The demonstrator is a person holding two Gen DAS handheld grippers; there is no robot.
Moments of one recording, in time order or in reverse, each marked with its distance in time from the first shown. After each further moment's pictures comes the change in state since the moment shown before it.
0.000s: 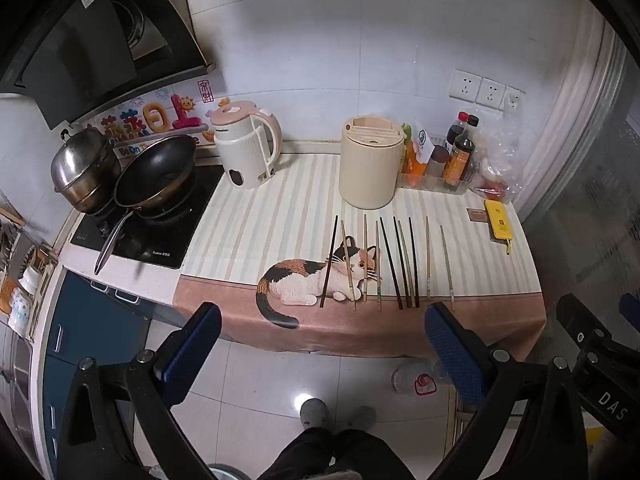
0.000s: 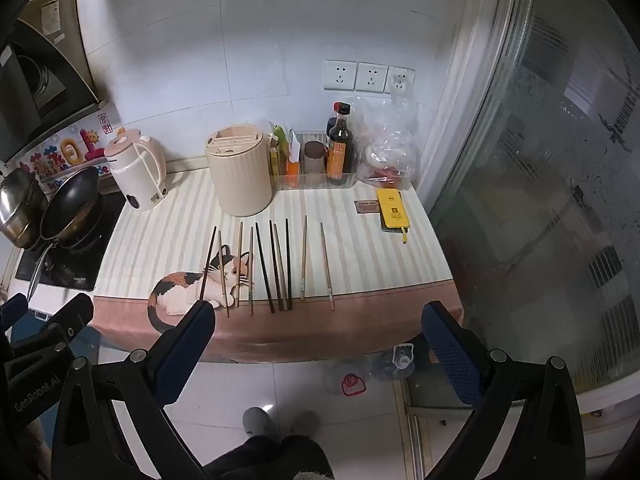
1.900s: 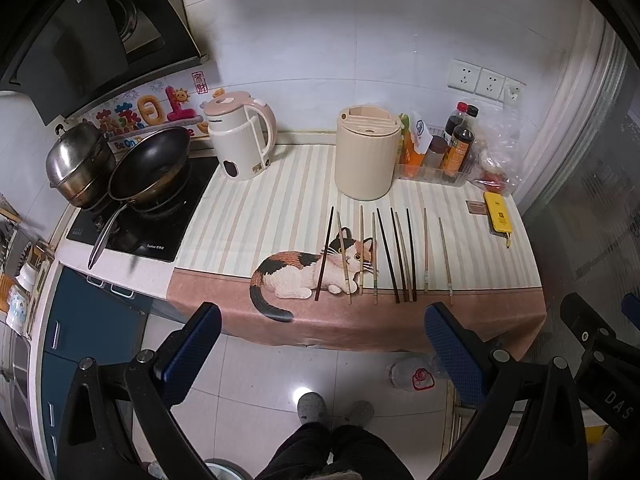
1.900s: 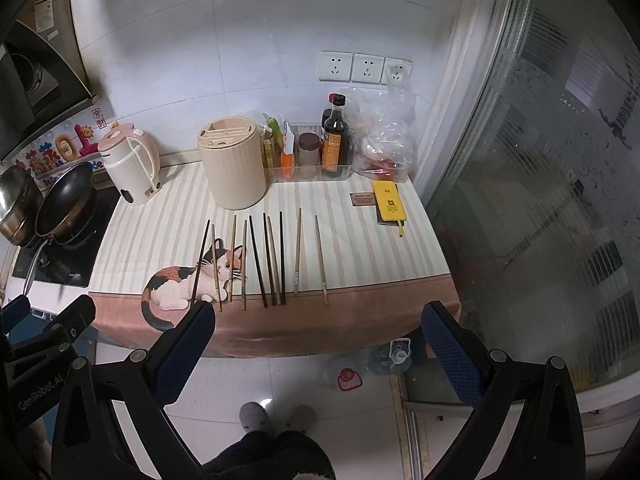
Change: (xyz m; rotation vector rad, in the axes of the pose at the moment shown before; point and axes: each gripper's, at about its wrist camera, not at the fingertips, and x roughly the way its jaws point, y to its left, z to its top) left arm 0.012 -0.005 -0.006 0.013 0.024 -0.005; right arm 0.015 -0.009 -0.003 0.007 0.022 -0.006
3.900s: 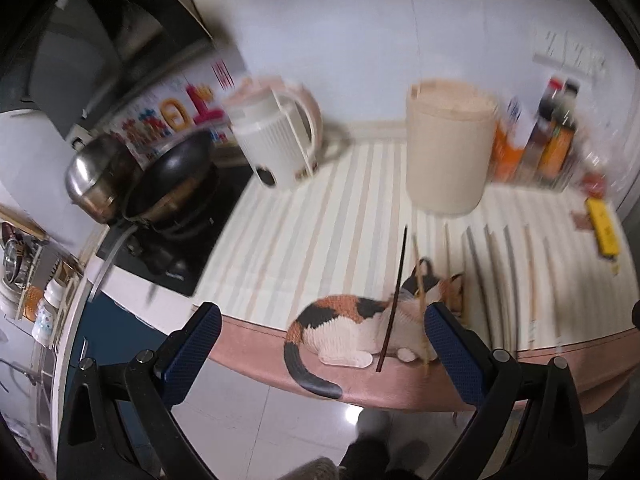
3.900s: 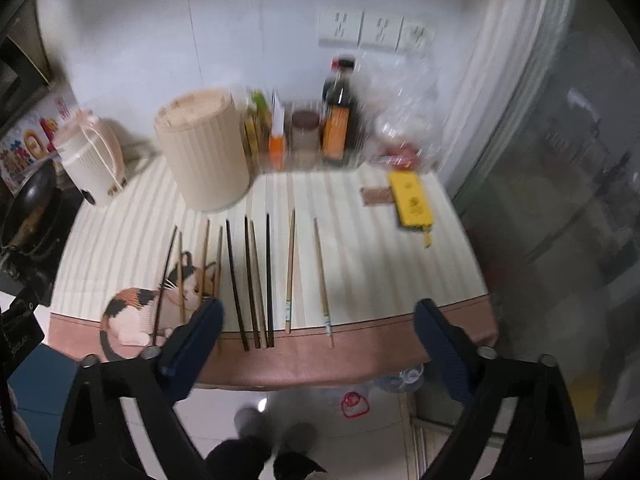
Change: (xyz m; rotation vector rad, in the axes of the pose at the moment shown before) left arm 0.190 0.016 0.036 0.011 -0.015 0.264; right arm 0.210 0.017 0.042 0.007 0.089 0.015
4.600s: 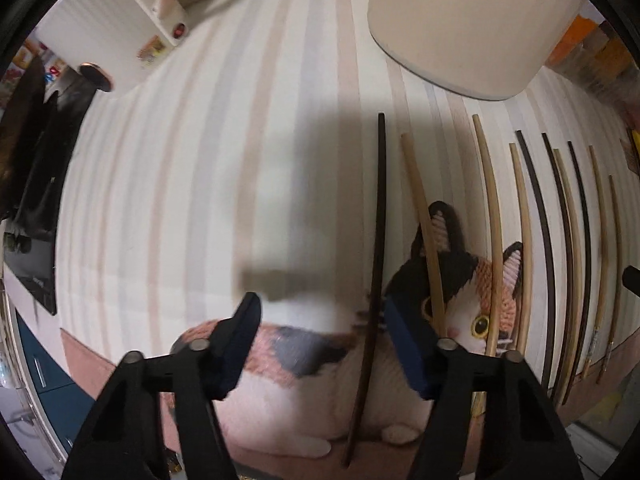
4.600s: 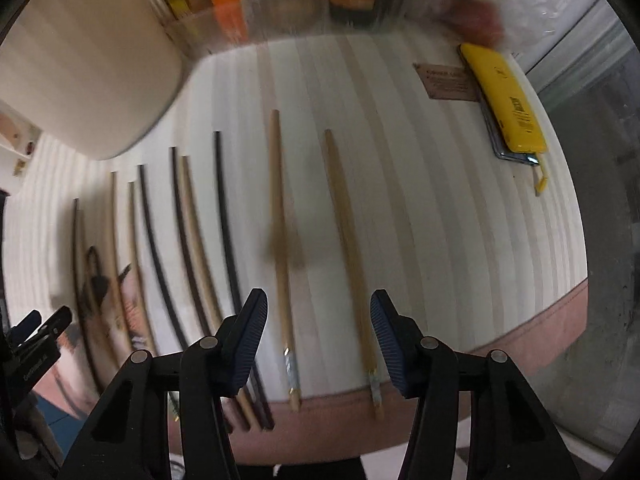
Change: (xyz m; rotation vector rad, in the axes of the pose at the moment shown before) left arm 0.234 -0.069 0.012 0.124 0.449 -0.226; right arm 0.249 0.007 0.036 0.077 0.423 -0.021
